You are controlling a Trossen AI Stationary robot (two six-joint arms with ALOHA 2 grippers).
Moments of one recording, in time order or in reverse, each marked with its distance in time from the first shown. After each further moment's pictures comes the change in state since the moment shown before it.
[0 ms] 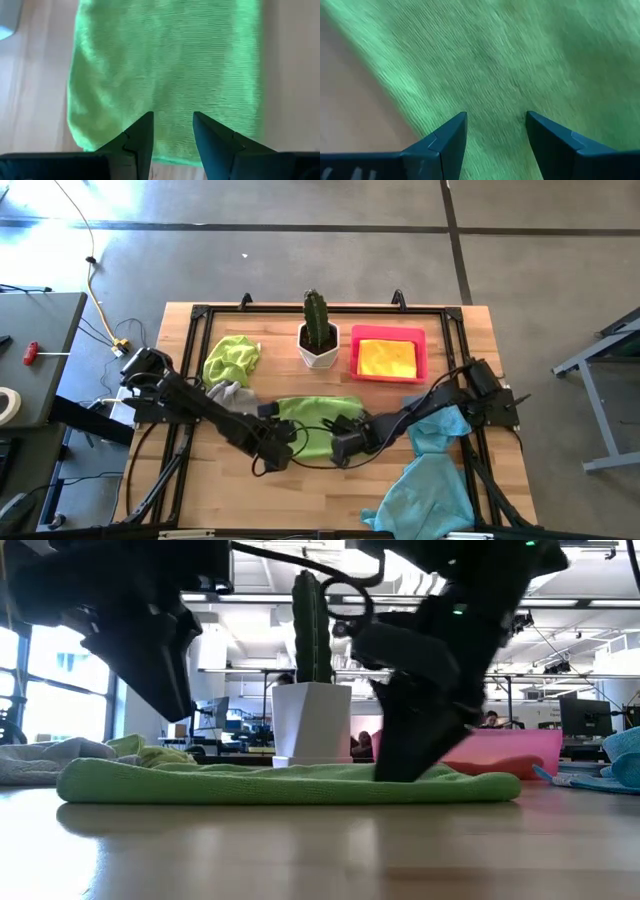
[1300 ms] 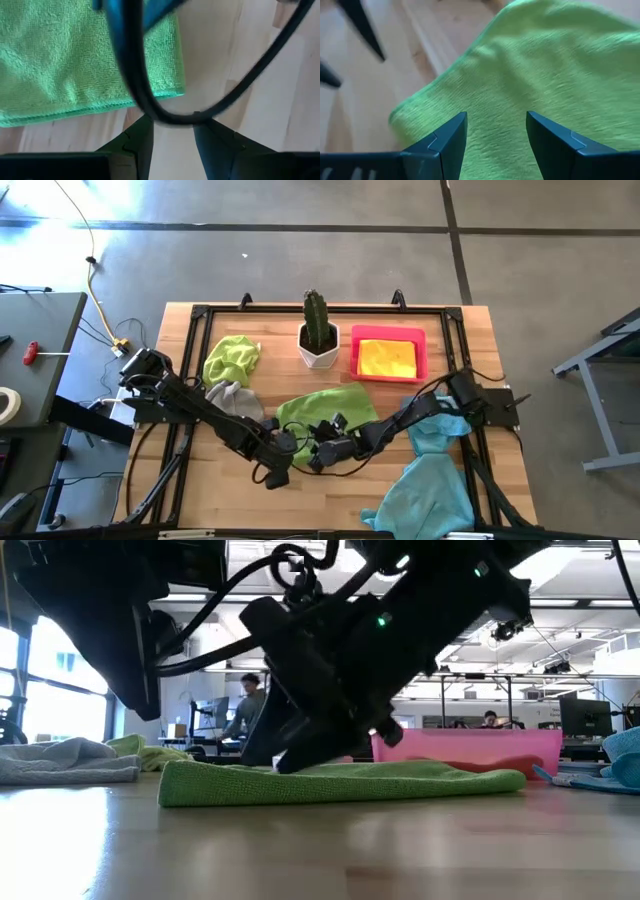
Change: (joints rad) left arm -0.037 0.000 0.000 0.136 0.255 -0.159; right arm 0.006 0.163 0.063 0.498 0.178 -0.153
